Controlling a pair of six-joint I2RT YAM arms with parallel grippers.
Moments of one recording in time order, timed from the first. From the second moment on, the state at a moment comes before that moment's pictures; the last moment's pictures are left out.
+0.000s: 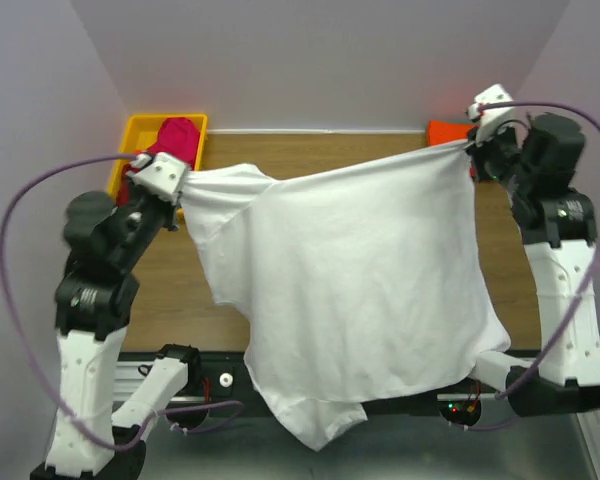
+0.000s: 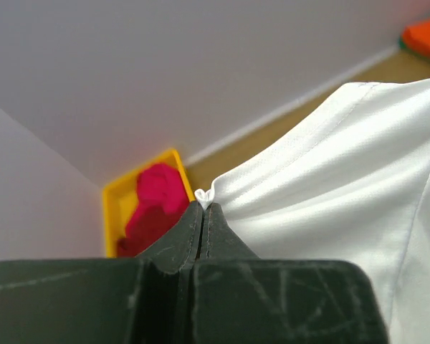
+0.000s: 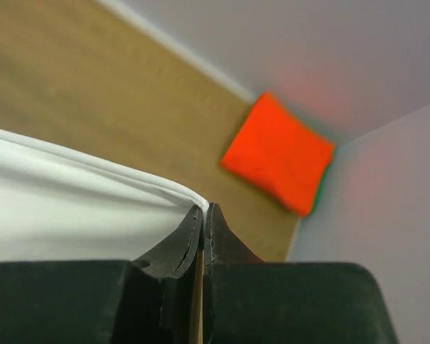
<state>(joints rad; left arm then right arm) -0.15 0.78 1.42 -0.62 0.20 0.36 0.04 1.12 1.68 -0.70 -0.16 -0.50</state>
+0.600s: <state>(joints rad) -0.15 1.62 1.09 -0.28 0.17 0.36 0.03 1.75 1.26 -0.42 -0.21 -0.51</state>
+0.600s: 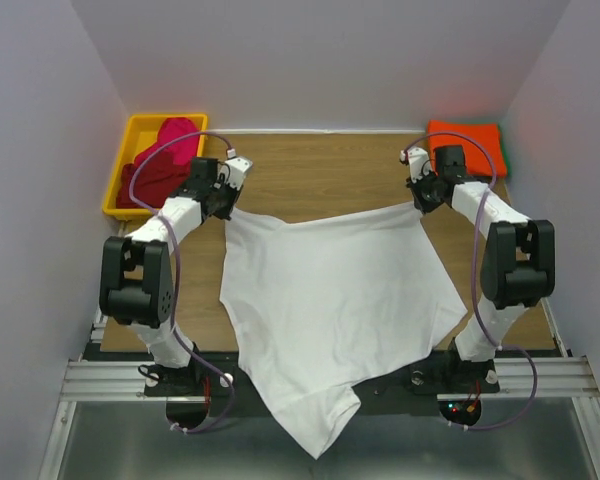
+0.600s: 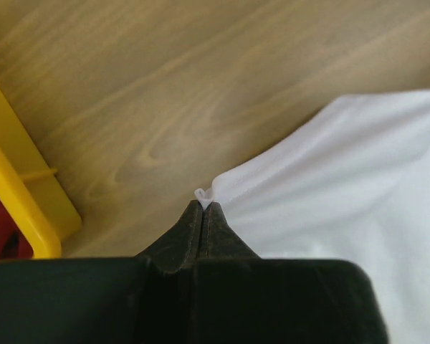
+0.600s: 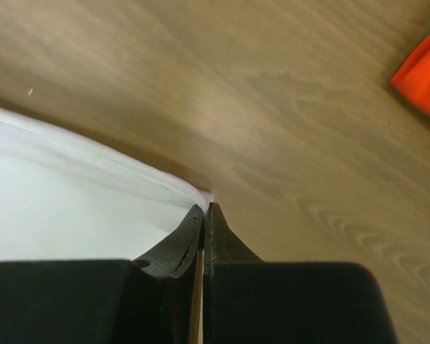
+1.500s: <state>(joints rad) -0.22 1.63 1.29 -0.38 0.16 0.32 -0.01 1.93 1.50 -0.33 -0.22 -0.48</state>
